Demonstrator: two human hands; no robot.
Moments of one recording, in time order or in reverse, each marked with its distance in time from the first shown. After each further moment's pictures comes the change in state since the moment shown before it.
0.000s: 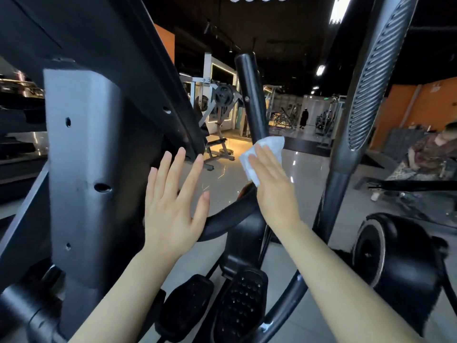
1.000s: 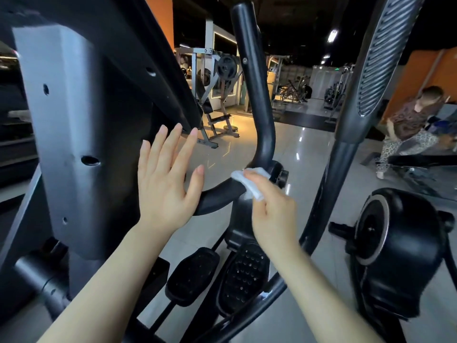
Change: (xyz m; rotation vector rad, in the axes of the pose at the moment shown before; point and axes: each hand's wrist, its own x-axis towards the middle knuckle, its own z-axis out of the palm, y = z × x) left_hand -0.002 -0.001 0.000 0.003 -0.049 -0.017; right_hand -0.067 -0.052 -0.028 0.393 -0.118 0.427
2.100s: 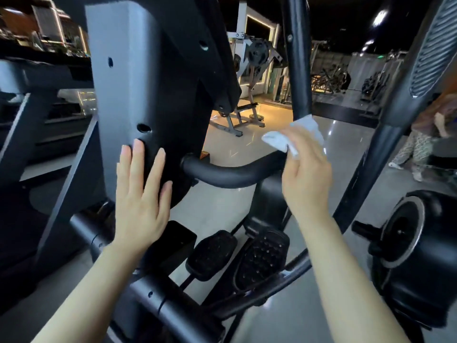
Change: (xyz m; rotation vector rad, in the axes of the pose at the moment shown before) left_hand -0.086 -0.074 -0.047 0.154 0.083 0.036; right_hand 0.028 -0.016 0.000 -0.108 0.169 -0.178
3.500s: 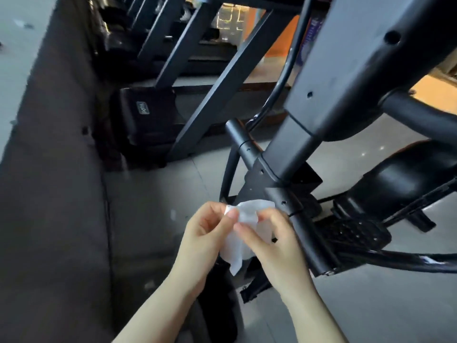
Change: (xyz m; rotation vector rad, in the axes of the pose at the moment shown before) left_hand -0.151 0.058 -0.213 -0.858 -0.029 -1.370; right_hand -0.226 -0.211 0.017 0.699 -1.082 0.606
